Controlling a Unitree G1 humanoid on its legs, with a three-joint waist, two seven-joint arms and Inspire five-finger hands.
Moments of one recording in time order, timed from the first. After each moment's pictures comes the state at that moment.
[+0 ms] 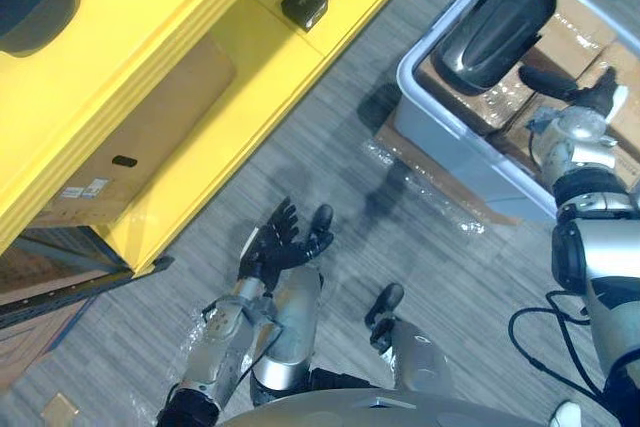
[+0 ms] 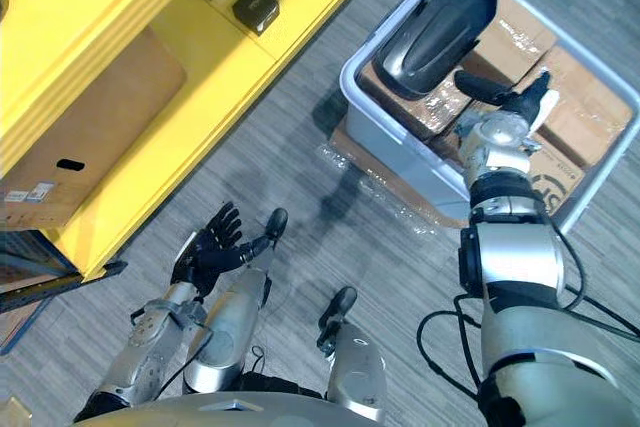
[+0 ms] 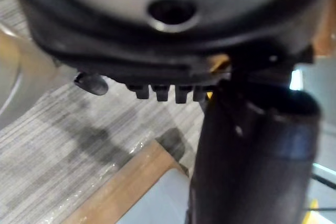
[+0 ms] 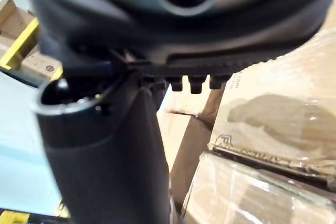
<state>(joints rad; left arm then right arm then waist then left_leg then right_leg) 0.13 0.19 -0.29 0.27 -0.55 -0.18 -0.05 -1.09 -0.65 -0.02 1.19 0.46 0.07 -0.54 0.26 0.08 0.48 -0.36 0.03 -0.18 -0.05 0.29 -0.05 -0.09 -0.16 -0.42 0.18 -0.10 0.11</state>
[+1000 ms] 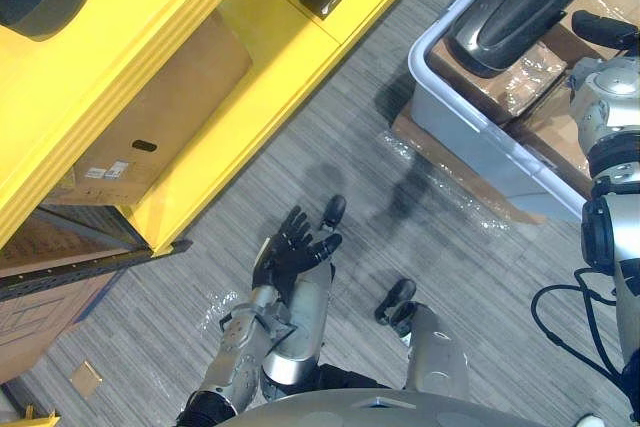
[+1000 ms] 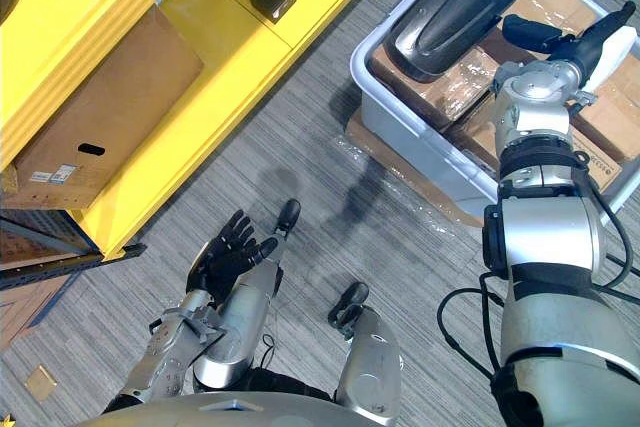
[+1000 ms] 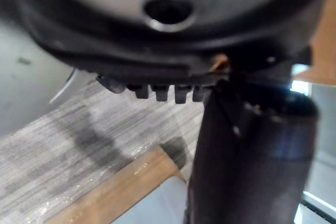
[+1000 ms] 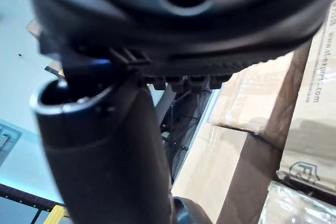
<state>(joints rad) 0.12 0.16 -0.35 0.35 -0.66 -0.25 -0.08 -1.21 -0.73 0.14 1.16 0.41 0.05 -0.63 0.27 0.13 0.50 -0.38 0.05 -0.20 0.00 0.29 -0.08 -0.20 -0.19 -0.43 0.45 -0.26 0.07</state>
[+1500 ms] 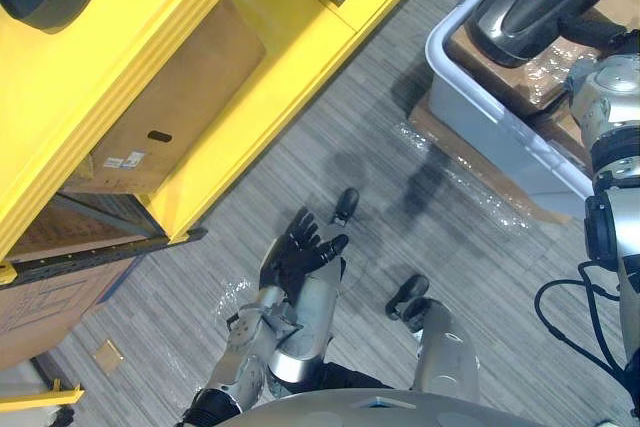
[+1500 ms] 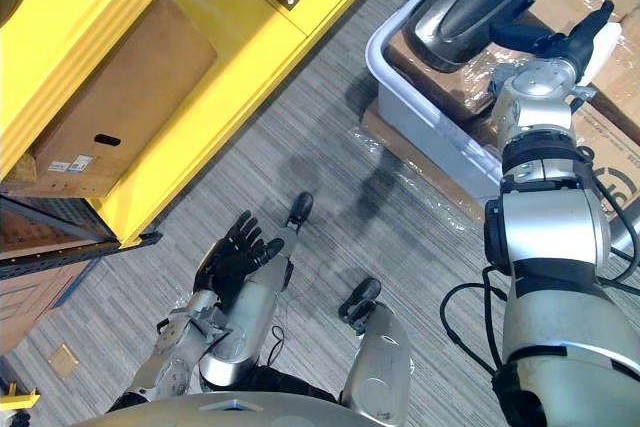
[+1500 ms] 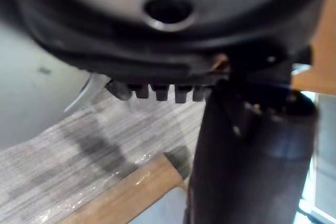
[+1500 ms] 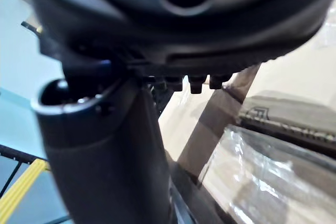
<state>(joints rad) 0.10 0.14 -0.39 0.39 -0.70 -0.27 -0.07 -1.24 -0.74 0.21 1.23 0.41 0.07 -0.51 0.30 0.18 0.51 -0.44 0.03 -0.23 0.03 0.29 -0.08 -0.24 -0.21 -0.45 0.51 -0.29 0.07</state>
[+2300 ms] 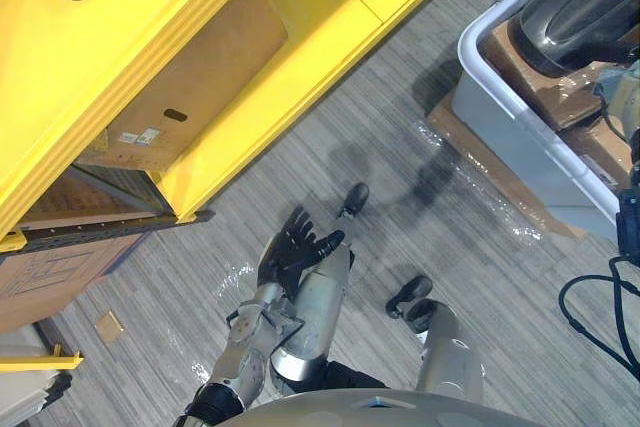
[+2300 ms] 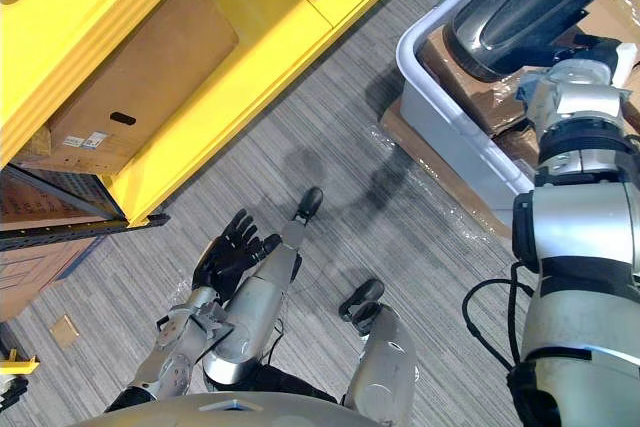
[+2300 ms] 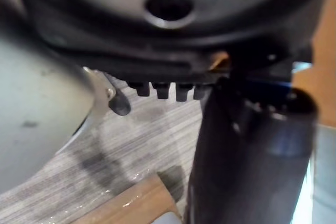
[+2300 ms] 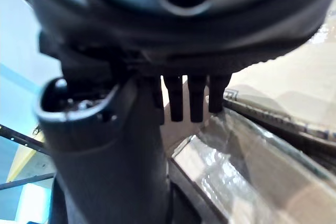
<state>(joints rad) 0.08 0.14 -0.39 0.43 -0.70 -0.28 -0.05 -1.29 -0.87 0.23 1.24 0.43 0.40 -0.40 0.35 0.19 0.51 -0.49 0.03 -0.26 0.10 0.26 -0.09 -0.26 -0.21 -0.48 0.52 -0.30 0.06</state>
